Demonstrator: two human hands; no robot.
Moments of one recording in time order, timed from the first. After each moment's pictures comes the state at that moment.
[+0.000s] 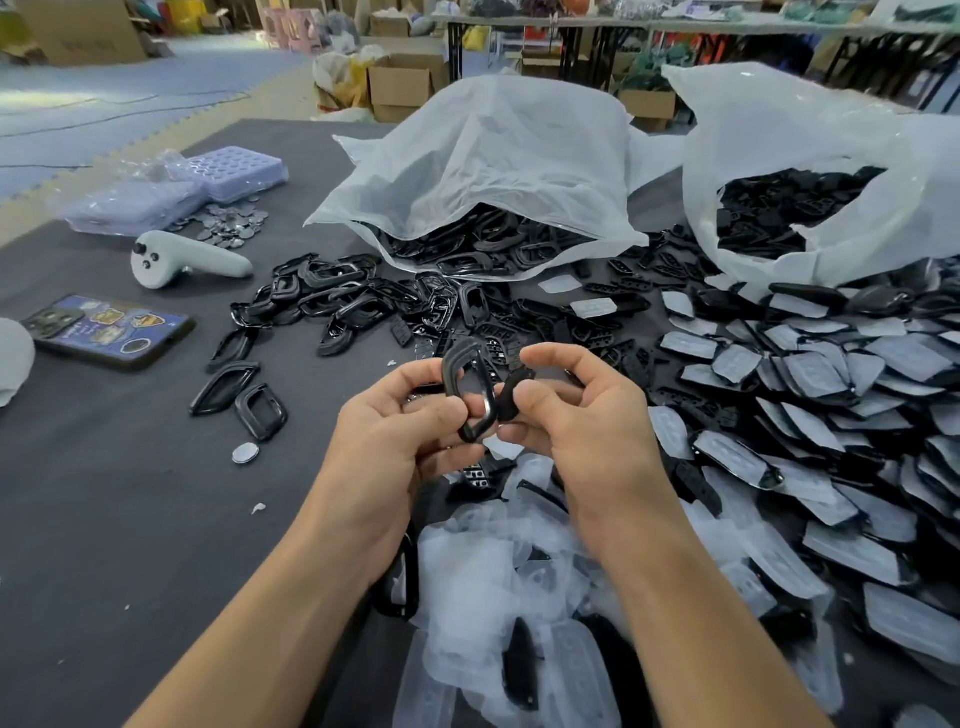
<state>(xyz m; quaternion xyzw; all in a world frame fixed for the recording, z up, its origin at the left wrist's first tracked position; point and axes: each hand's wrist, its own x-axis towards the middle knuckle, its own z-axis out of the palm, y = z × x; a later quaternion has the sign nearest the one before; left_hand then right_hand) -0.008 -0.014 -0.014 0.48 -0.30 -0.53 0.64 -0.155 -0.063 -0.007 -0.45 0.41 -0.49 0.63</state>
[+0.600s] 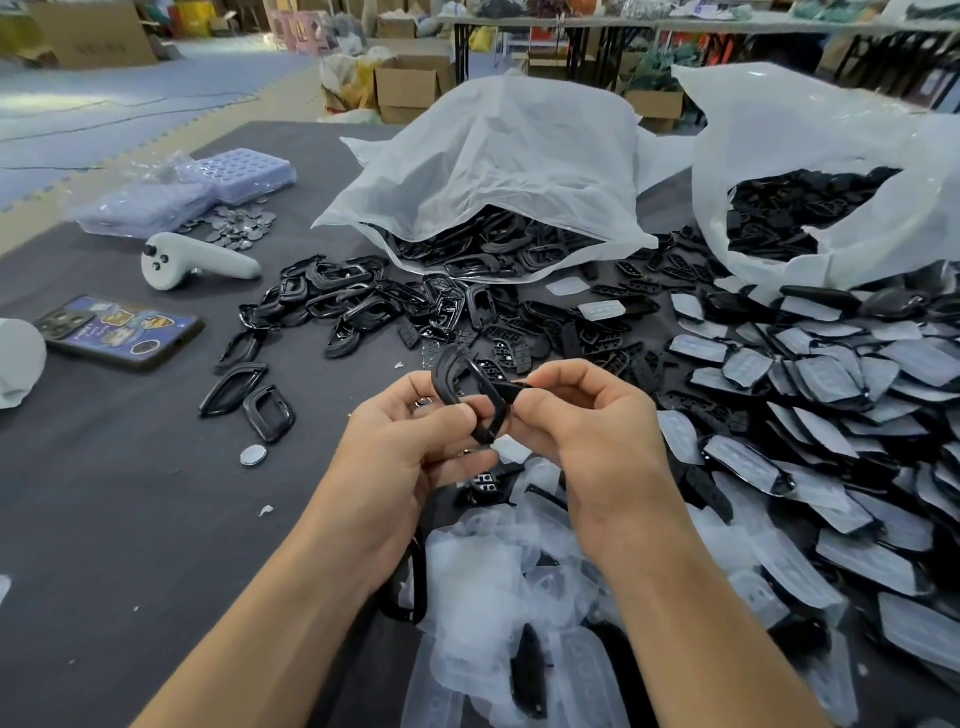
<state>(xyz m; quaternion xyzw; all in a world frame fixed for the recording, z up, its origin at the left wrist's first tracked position) -0.007 -0.012 -0.014 0.47 -0.27 -0.56 0.62 -0.151 -0.060 -0.003 -0.41 0.44 -0.50 0.63</state>
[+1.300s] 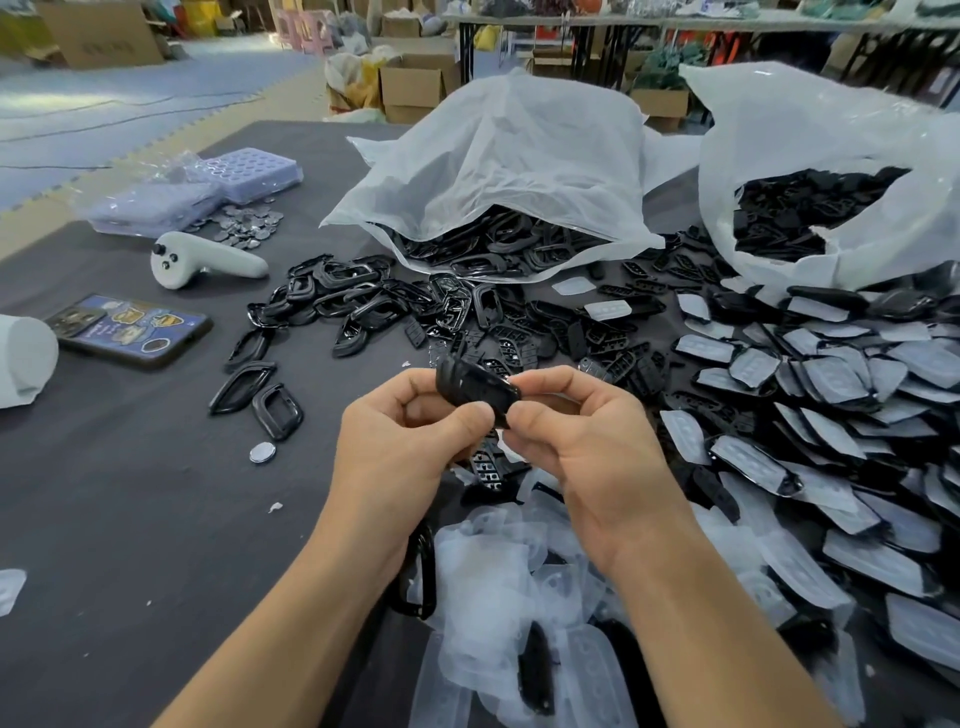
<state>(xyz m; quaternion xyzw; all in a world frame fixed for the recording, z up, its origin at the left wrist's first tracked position) -0.009 -0.010 -0.016 0.55 -0.35 -0.42 0.62 -0.150 -0.058 -0.006 -0.44 0.41 -0.45 0.66</state>
